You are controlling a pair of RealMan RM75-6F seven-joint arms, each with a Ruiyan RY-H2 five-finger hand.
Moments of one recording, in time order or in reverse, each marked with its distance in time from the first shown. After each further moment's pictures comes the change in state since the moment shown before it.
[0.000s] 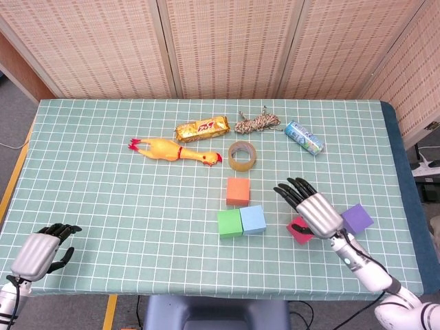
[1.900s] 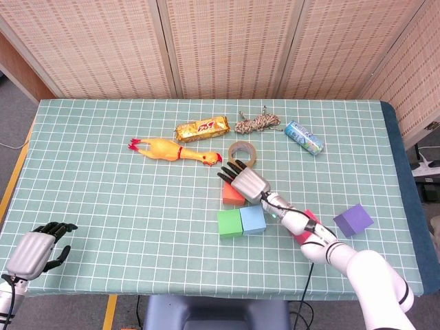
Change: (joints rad) left arm 0.001 0.007 -0.006 0.010 -0.012 -0.002 -0.030; right arm 0.451 -0.510 0.023 0.743 0.041 -0.392 0.102
